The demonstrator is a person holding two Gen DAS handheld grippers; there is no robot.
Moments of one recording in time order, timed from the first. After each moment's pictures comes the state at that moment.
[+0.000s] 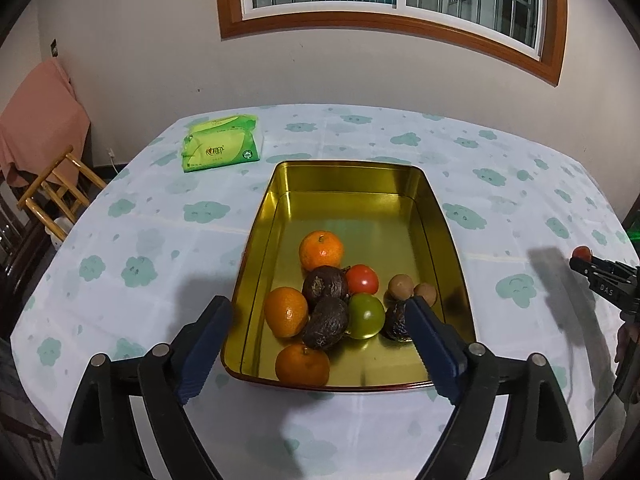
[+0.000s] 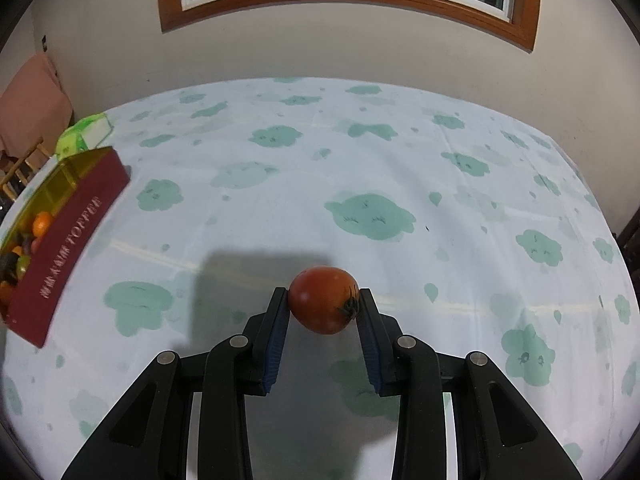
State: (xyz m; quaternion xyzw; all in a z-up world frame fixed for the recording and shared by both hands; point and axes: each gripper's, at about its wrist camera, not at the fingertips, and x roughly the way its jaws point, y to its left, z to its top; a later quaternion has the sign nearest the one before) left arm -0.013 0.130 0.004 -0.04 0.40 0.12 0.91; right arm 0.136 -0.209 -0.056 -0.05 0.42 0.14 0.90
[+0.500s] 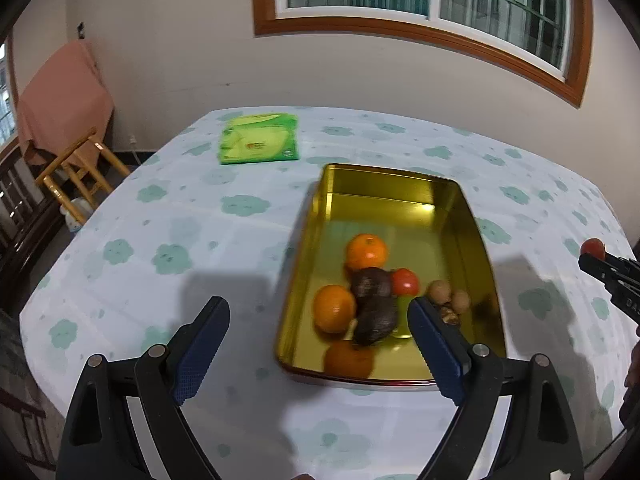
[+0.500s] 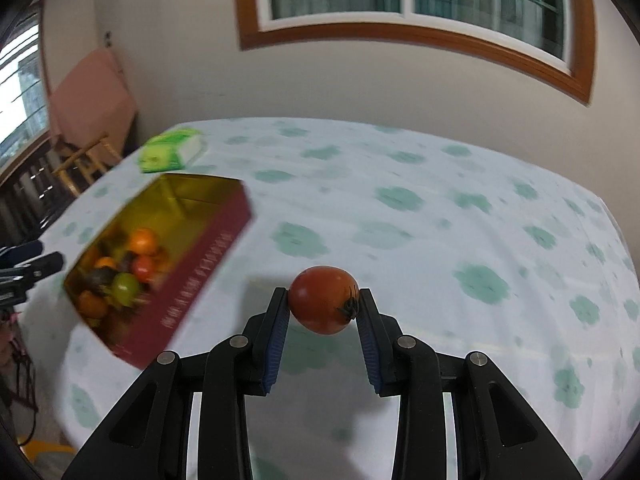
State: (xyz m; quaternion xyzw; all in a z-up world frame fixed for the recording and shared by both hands) left arm -0.032 0.165 0.007 -0.07 0.39 0.16 0.90; right arm 0.093 -0.112 0.002 -0.06 0.37 0.26 0.89
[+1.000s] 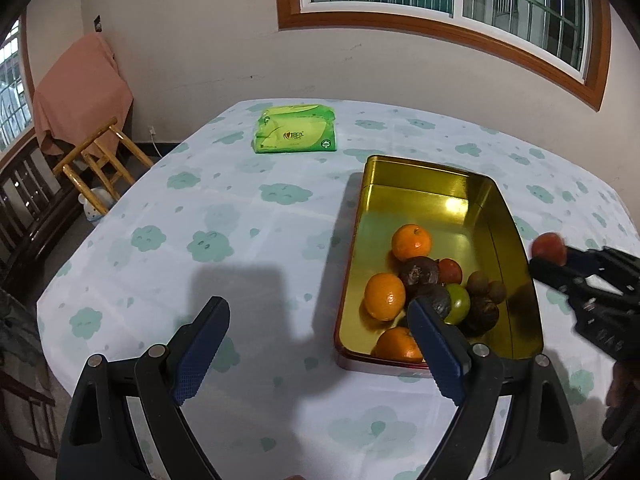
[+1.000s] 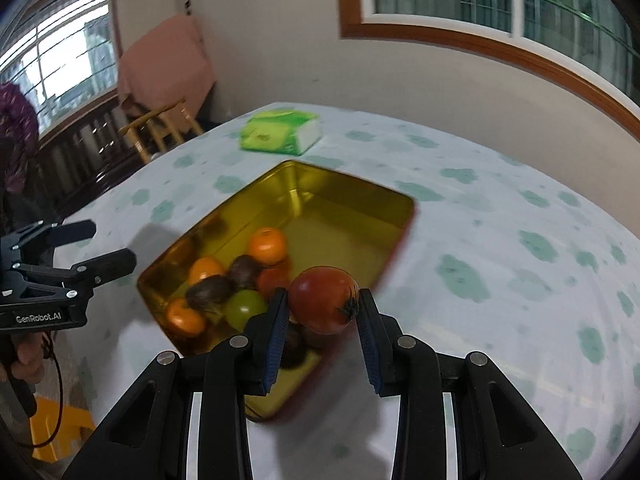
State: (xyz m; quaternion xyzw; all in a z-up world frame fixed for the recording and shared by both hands) left arm -0.047 0.190 0.004 -0.07 0.40 0.19 0.89; right arm 0.064 0.014 -0.005 -0.11 0.36 0.38 0.84
